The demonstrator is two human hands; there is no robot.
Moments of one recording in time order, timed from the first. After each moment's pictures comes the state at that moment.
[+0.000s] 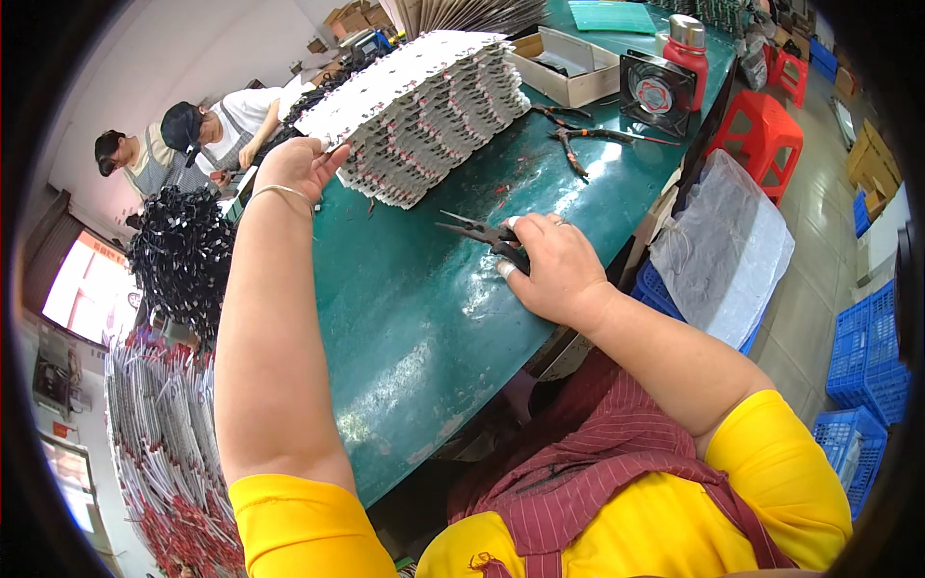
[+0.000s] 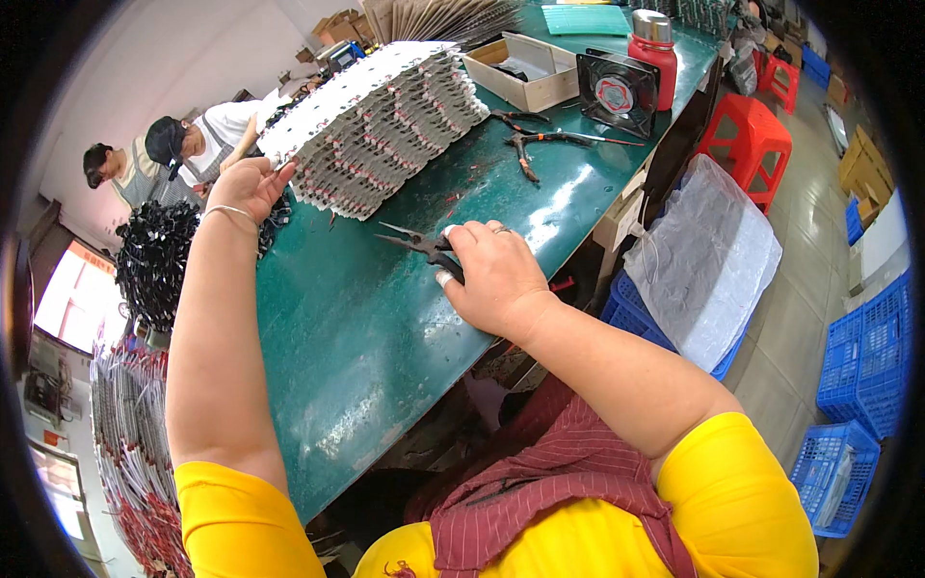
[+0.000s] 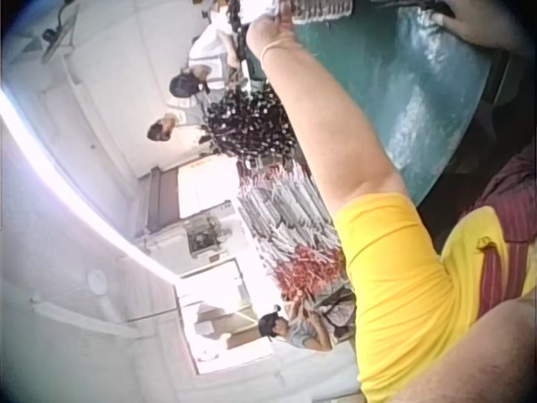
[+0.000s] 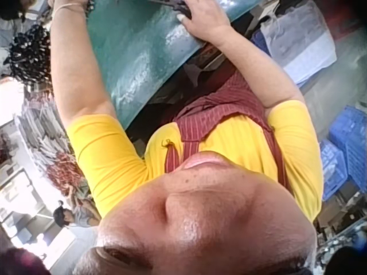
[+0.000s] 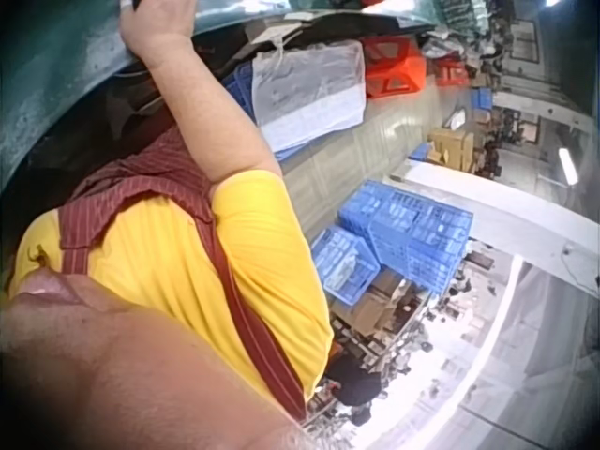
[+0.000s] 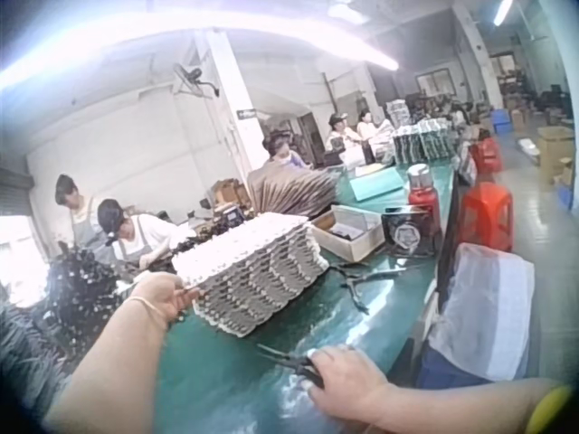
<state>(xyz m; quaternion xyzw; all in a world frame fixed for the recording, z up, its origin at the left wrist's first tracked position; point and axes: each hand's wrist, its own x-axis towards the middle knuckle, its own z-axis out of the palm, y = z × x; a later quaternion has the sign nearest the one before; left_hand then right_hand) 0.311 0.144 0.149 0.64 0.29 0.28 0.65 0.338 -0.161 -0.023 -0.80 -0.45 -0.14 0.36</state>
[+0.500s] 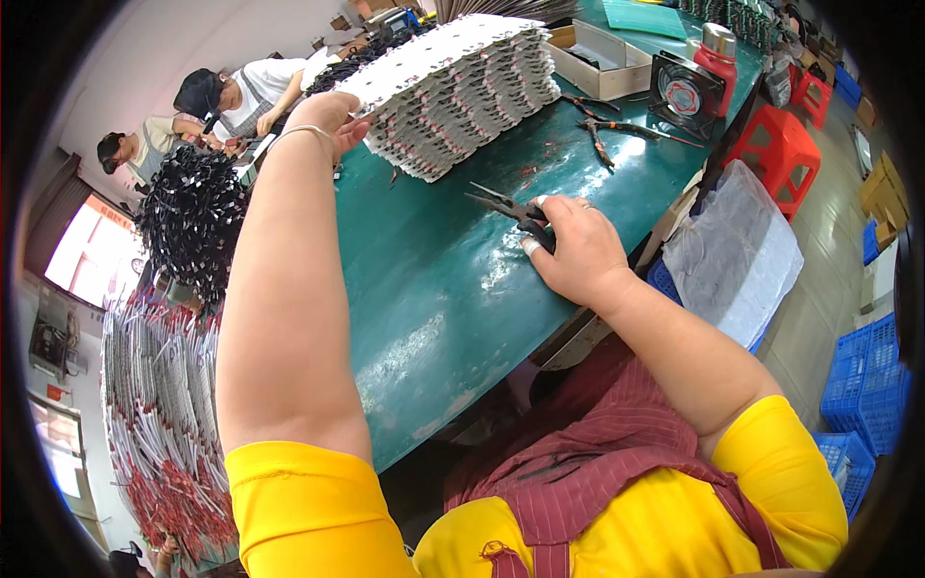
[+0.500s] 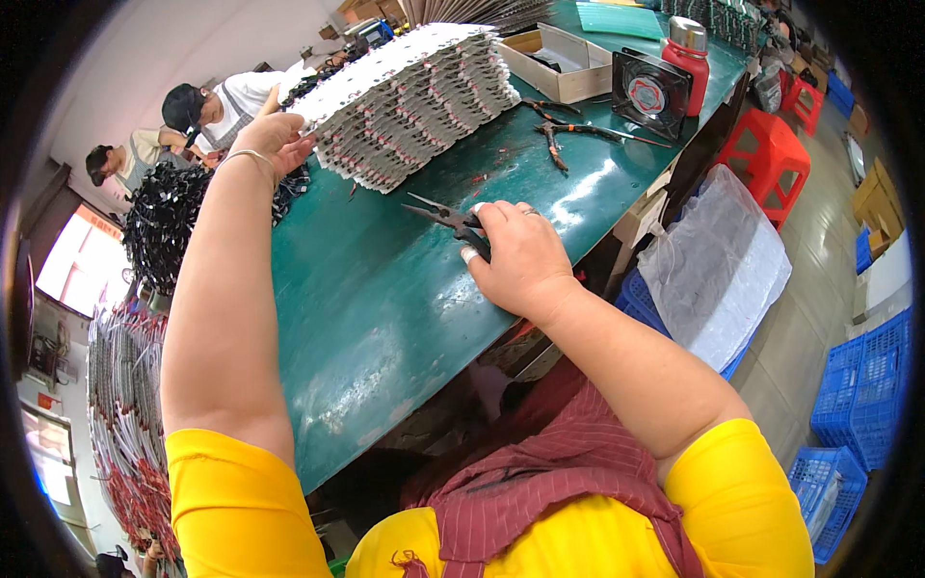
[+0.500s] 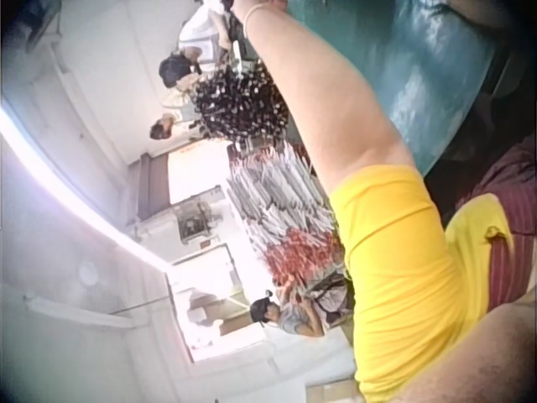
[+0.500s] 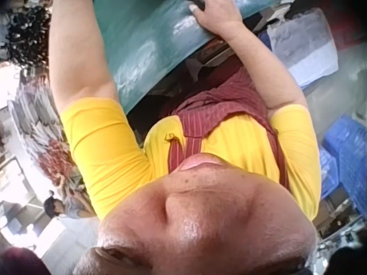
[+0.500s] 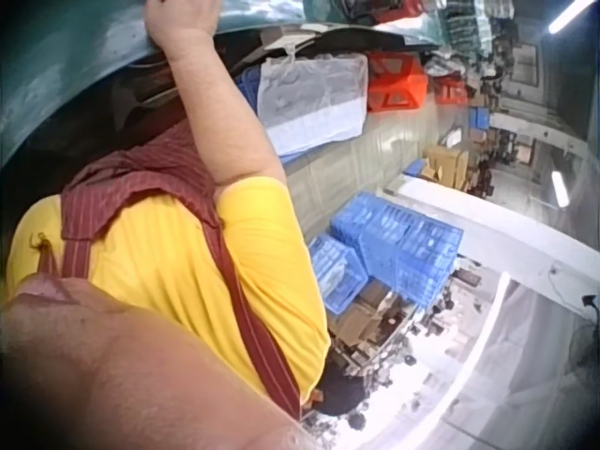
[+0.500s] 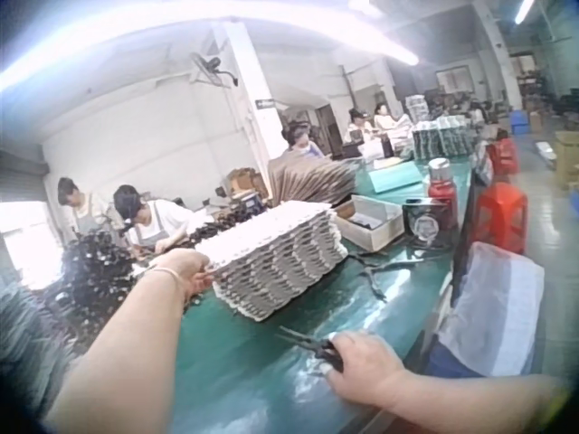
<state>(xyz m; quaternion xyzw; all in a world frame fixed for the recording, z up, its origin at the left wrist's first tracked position) 0.315 0.138 0.160 0.69 0.39 0.24 0.56 0.337 -0.161 -0.020 -0.81 -0.44 -0.15 0.36</state>
